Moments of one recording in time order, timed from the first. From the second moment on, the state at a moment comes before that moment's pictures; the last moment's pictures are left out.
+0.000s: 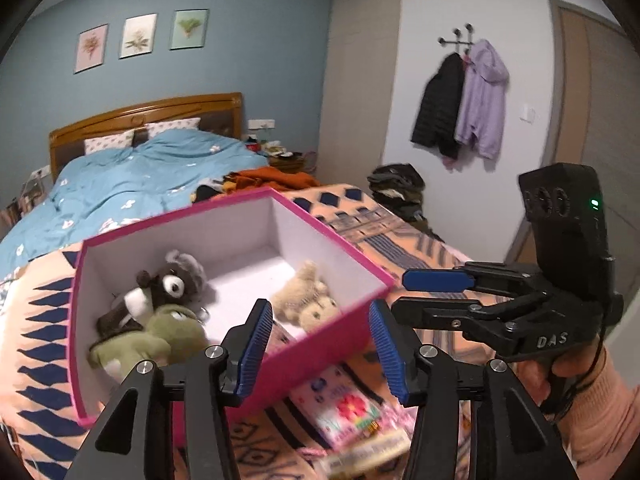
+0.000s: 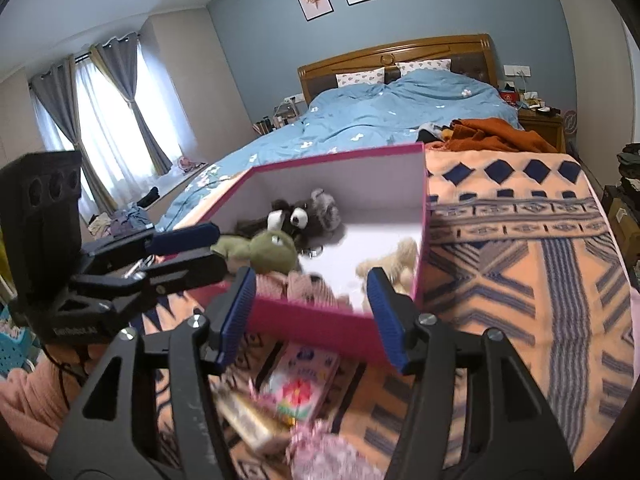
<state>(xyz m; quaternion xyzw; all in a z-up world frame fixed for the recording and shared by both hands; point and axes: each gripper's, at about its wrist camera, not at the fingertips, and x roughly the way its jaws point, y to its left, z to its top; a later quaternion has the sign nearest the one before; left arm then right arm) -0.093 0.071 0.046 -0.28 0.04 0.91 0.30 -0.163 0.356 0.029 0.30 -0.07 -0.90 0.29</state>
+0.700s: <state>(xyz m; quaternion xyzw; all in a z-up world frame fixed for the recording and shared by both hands) -0.057 0.098 -0.039 -0.37 0.08 0.88 0.30 -0.125 0.376 -0.075 0.44 -0.03 -0.86 0.26</state>
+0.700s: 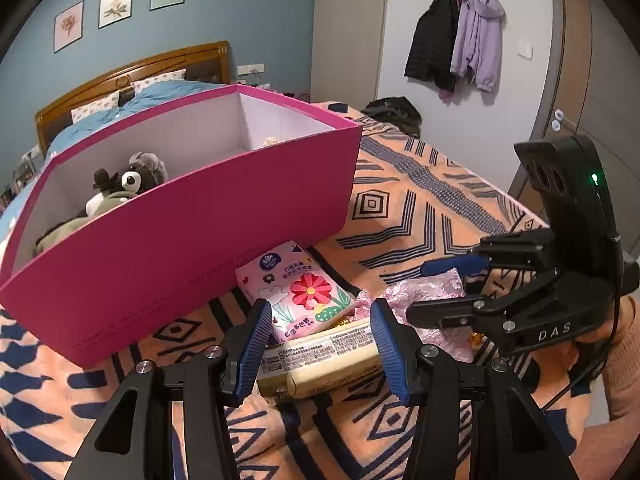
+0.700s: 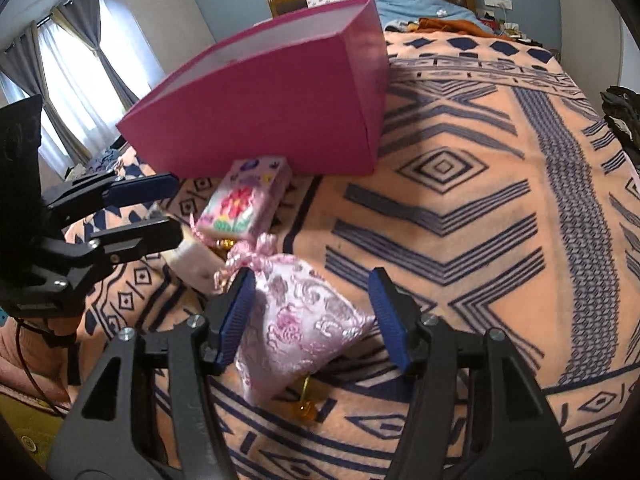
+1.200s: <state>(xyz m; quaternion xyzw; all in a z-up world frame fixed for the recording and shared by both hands) -0.065 0.077 -0.038 -0.37 0.06 0.89 0.26 -0.092 0.389 -0.074 0.44 -0.06 -0.85 0.27</state>
